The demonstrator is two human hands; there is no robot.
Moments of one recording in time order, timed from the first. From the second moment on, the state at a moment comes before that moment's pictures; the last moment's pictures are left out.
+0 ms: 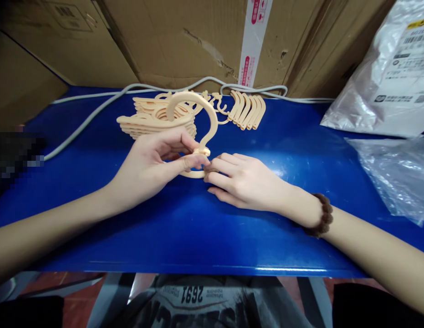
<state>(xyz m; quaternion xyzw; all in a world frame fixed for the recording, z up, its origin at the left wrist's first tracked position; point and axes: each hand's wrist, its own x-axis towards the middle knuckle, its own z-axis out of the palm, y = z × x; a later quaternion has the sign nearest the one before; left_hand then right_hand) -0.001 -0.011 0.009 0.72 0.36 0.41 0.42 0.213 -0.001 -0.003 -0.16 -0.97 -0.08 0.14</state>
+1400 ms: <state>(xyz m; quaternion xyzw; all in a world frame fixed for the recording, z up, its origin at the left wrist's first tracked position) 0.004 -0.004 0.005 0.61 0.37 0.30 0.63 0.218 0.007 -0.005 -0.45 -0.89 -0.06 0.09</state>
